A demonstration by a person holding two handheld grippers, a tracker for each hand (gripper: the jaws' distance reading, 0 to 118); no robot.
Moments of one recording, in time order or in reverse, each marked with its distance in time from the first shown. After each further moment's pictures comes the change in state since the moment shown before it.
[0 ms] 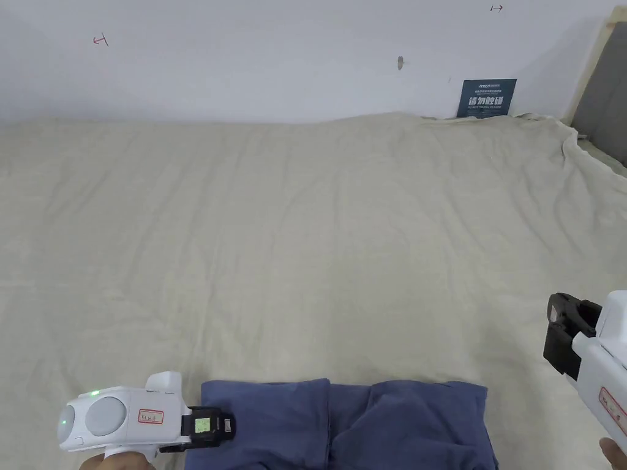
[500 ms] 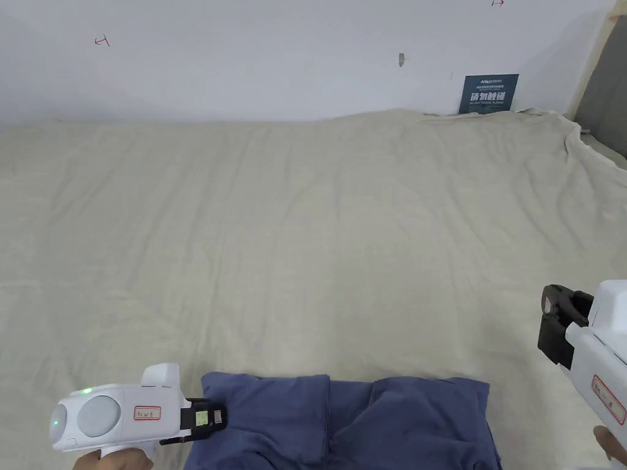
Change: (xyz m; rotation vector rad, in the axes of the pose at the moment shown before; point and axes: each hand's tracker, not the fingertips) left arm 0.011 -0.002 0.029 0.067 -0.006 -0.014; right arm -0.009 0.004 -0.002 0.000 0.017 0.000
